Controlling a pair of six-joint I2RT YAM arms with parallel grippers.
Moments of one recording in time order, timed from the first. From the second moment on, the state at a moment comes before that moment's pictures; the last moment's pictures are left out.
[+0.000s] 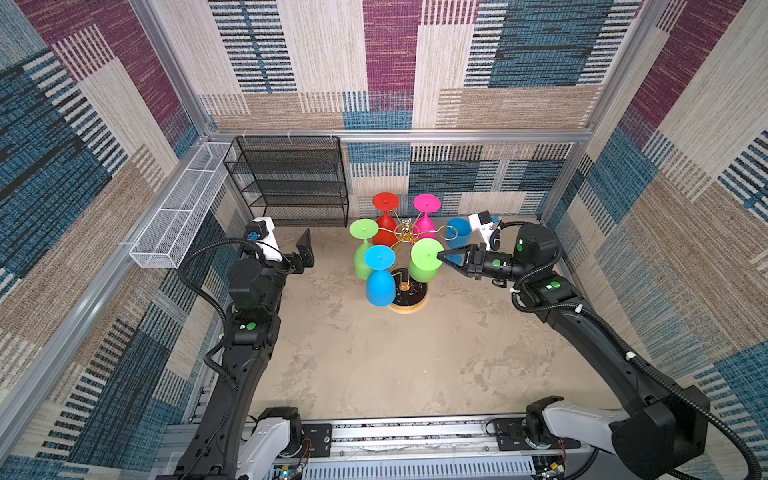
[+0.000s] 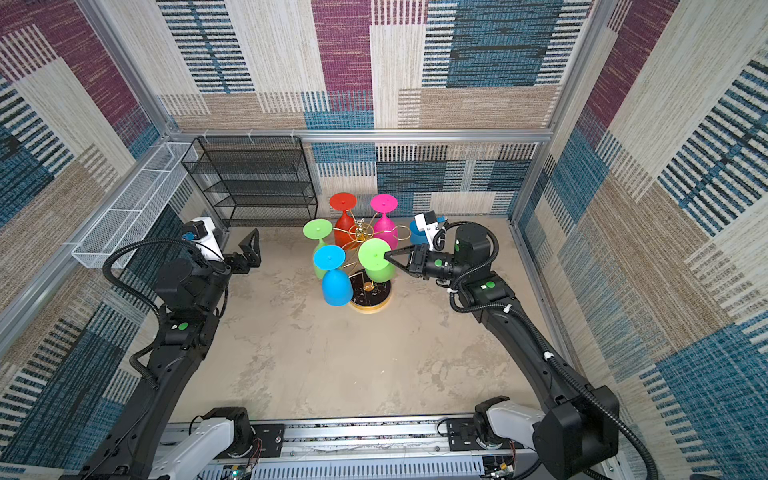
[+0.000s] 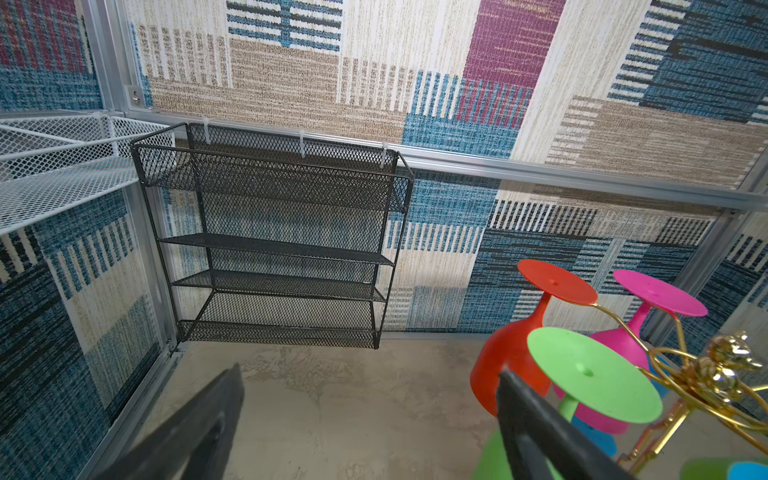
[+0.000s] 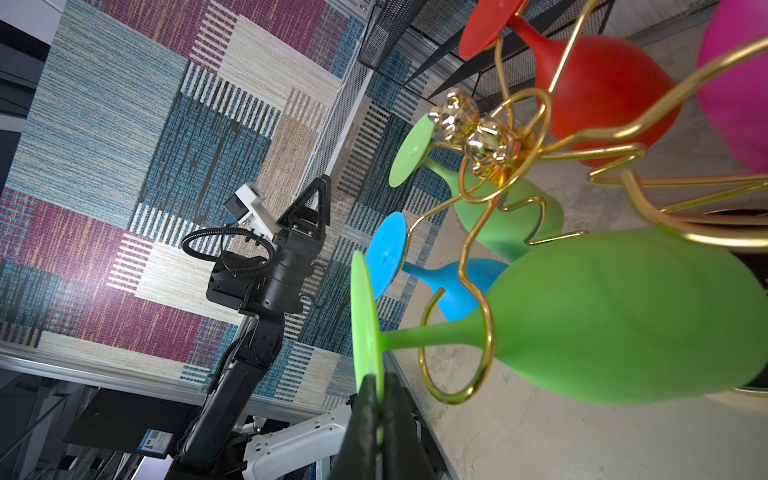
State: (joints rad) left arm -0.01 0.95 0.84 0.17 0.09 -0.13; right arm 0.31 1.21 1.06 -0.02 -0.91 0.93
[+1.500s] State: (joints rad) left arm 0.00 0.95 0.84 0.17 0.11 -0.15; right arm 0.33 1.28 1.13 0.00 -0.81 0.97
